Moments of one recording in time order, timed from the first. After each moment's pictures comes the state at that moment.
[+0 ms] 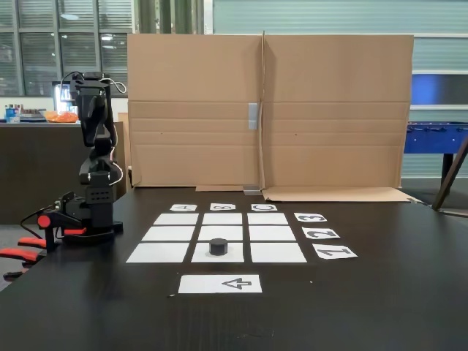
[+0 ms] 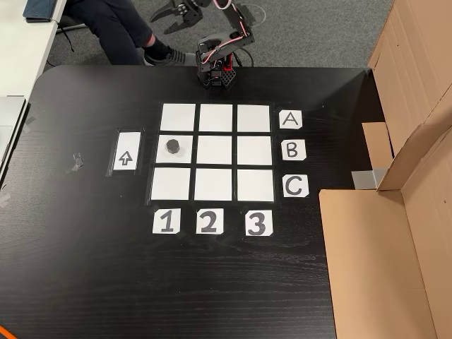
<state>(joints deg) 72.9 163.7 102.9 97.5 -4.7</state>
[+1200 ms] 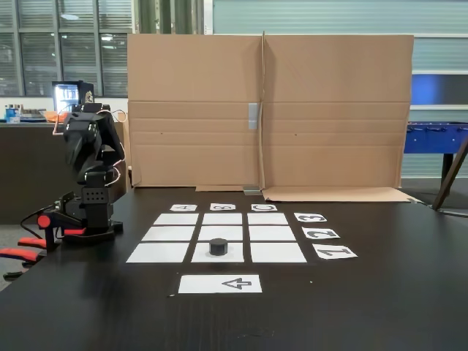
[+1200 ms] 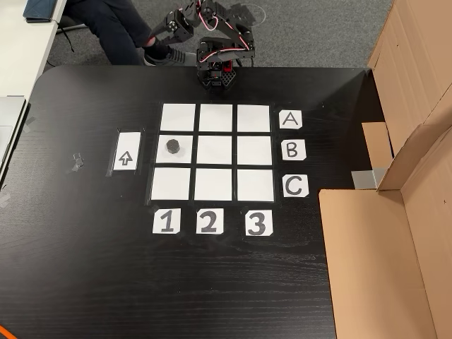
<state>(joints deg) 81.9 178.5 141.4 76.7 -4.4</state>
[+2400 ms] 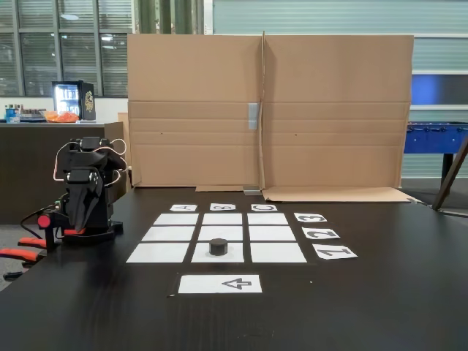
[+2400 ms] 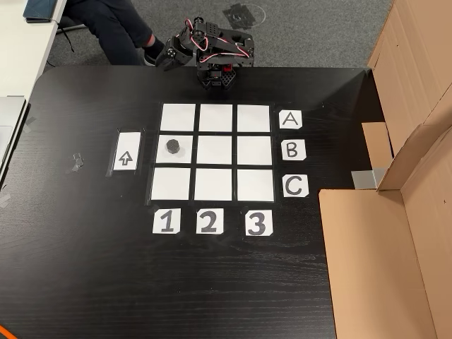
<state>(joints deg) 82.0 189.8 168.4 70.7 -4.4</state>
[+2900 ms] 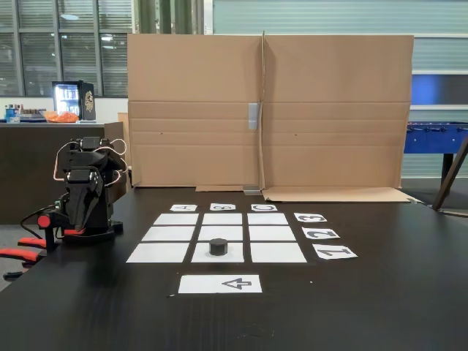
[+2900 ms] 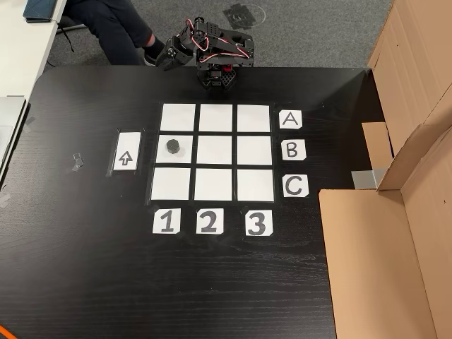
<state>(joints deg) 82.0 190.3 168.4 70.8 -4.4</state>
